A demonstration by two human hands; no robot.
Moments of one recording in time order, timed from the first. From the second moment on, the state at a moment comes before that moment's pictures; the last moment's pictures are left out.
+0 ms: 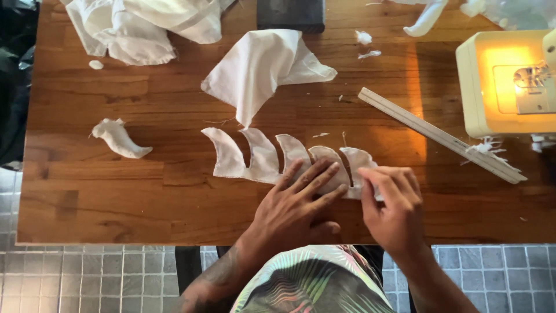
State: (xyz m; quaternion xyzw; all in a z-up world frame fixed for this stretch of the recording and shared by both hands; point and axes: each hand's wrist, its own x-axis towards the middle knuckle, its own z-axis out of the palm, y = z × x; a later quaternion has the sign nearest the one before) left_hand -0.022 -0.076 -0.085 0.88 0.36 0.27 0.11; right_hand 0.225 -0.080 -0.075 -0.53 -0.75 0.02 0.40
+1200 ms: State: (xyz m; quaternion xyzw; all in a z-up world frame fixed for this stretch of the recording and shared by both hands) left_hand -0.159 -0.110 -0.078 0.78 0.59 0.21 0.07; right_hand 0.293 -0.107 -0.099 -0.49 -0.85 -0.01 0.19
